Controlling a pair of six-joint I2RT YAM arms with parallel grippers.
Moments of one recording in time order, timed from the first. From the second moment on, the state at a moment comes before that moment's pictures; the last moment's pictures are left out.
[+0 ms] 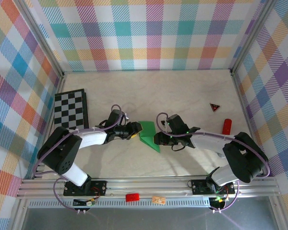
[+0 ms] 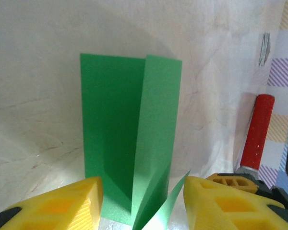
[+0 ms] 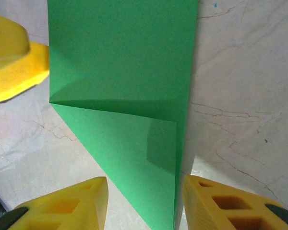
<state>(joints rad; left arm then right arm) -0.52 1.59 0.65 0.16 0.46 -1.00 0.68 1.45 0.64 -0.12 -0.33 0.59</state>
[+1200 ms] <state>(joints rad) -0.48 1.85 0.82 0.26 0.74 -0.99 0.67 1.20 0.47 0.03 -0.32 0.54</state>
